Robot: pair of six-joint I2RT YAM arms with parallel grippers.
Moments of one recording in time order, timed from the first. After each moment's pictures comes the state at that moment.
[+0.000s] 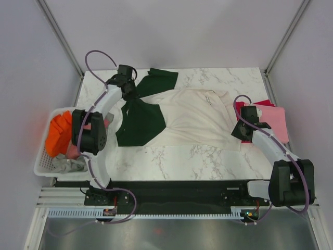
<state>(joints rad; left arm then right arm) -0.21 2.03 1.66 -0.56 -0.12 -0.41 0.04 1.28 0.74 -0.46 0.15 0.54</state>
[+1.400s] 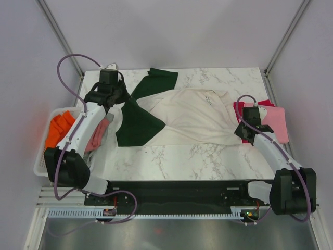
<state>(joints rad) -0.21 1.48 1.36 -0.55 -0.06 -0.46 0.04 1.23 0.71 -0.44 0.26 0.56</state>
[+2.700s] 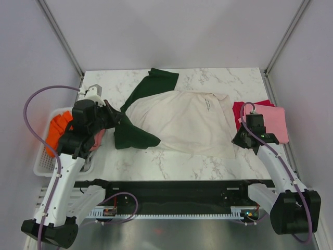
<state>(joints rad) -0.21 0.85 1.08 -0.66 0.07 -0.46 0.03 1.02 0.66 -0.60 -0.01 0.54</state>
